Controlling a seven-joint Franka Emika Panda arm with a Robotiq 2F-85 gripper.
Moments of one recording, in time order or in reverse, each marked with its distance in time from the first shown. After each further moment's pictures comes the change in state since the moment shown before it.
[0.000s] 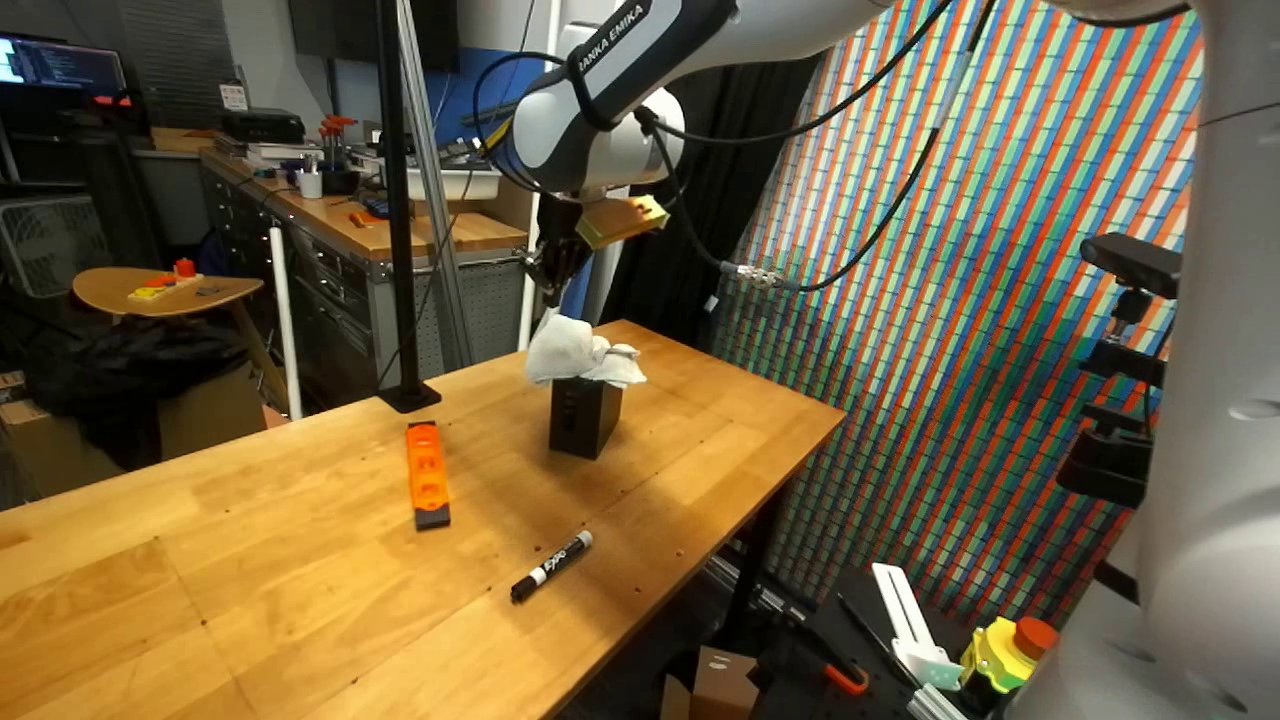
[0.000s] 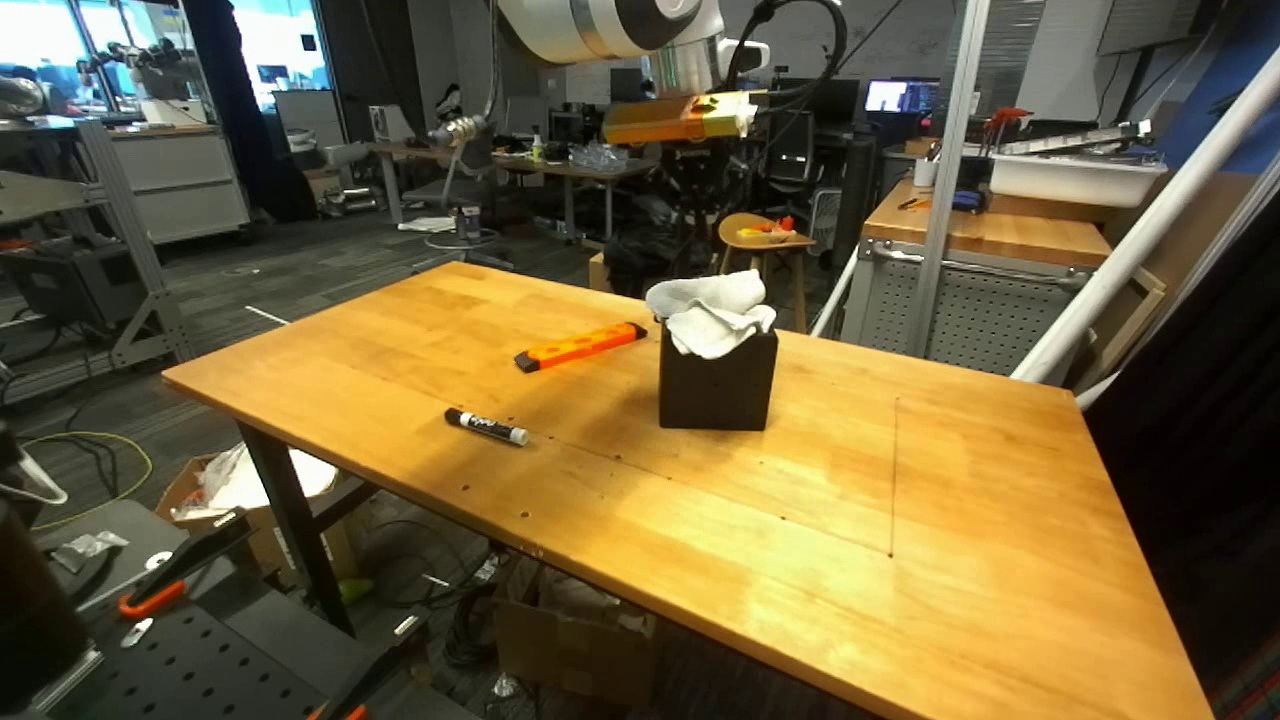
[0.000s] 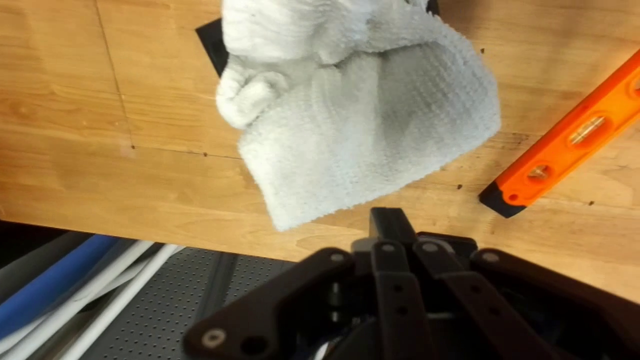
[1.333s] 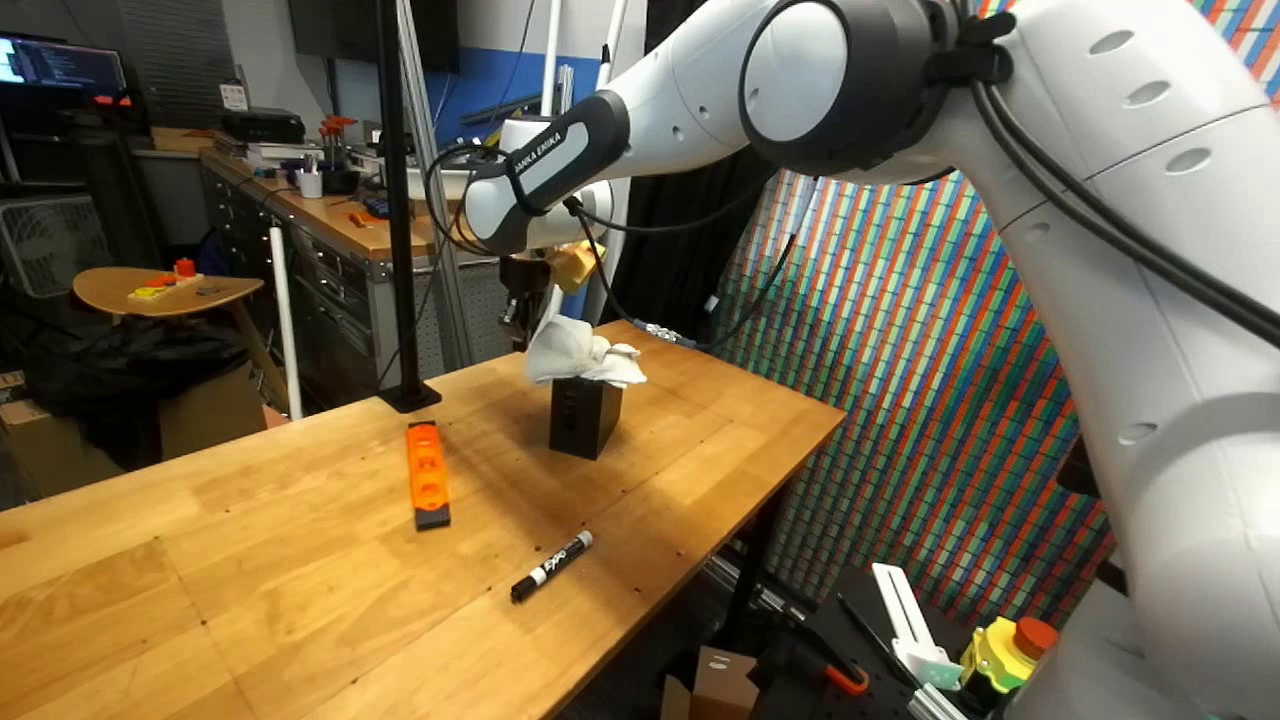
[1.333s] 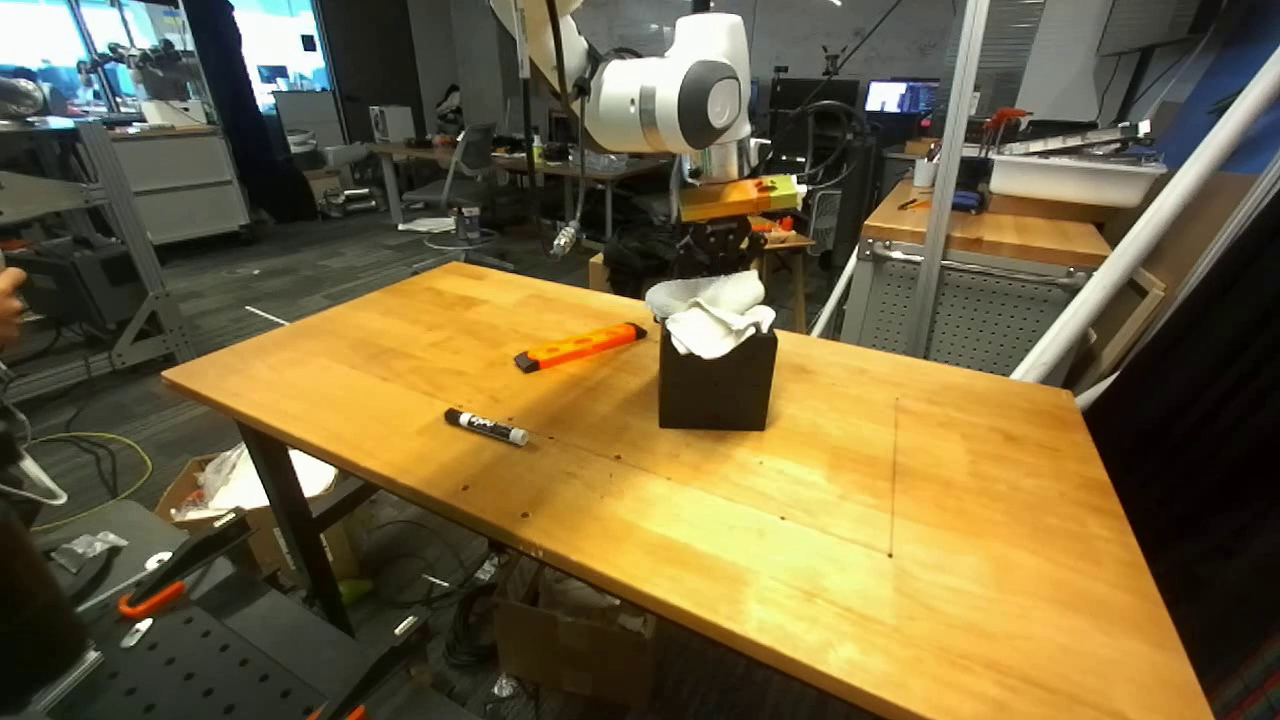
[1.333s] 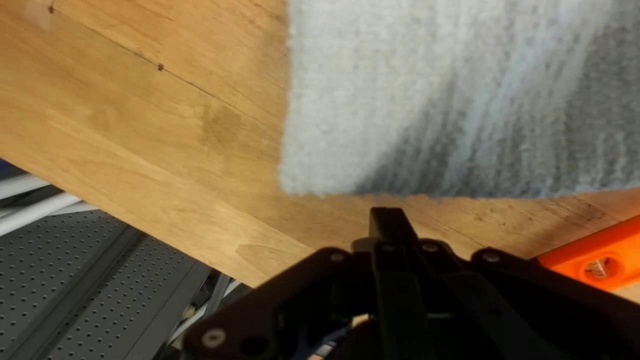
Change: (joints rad) arm -0.043 0.438 0.060 0.478 -0.040 -0.145 -0.380
